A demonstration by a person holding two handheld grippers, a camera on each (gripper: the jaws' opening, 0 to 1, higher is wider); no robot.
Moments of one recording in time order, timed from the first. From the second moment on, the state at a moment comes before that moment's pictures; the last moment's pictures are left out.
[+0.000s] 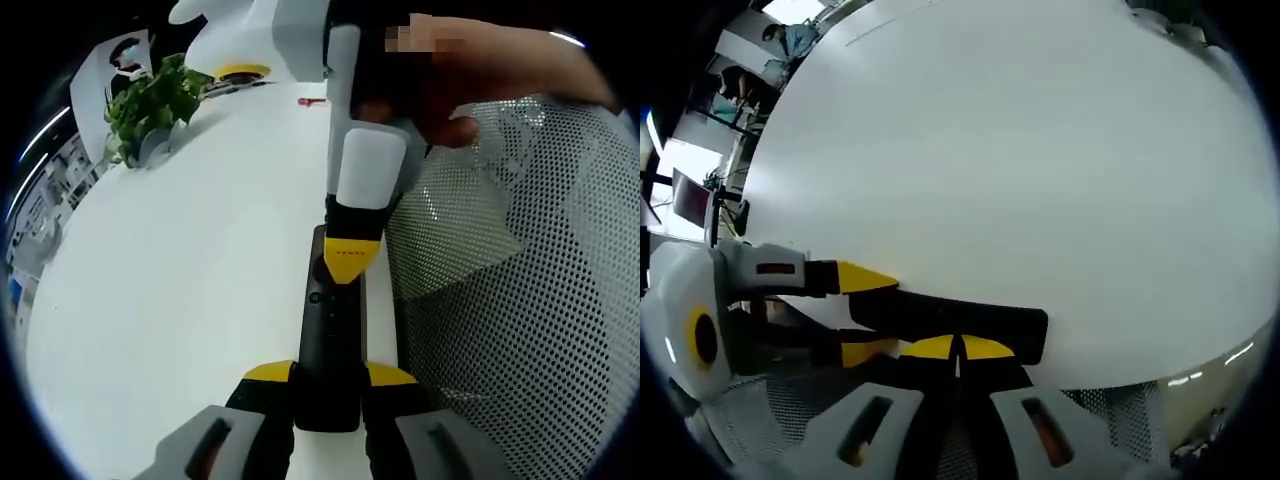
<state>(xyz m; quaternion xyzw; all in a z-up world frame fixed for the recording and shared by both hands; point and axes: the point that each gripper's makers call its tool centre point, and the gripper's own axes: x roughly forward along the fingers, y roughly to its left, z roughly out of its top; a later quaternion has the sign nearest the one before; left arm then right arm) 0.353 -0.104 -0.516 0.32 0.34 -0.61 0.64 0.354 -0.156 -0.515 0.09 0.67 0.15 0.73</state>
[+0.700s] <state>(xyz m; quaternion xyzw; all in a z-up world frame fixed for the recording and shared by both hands) 0.354 -0.104 -0.516 0.31 0.33 -0.61 0.64 0.355 -0.156 -0.514 0.11 0.67 0.14 0.72</state>
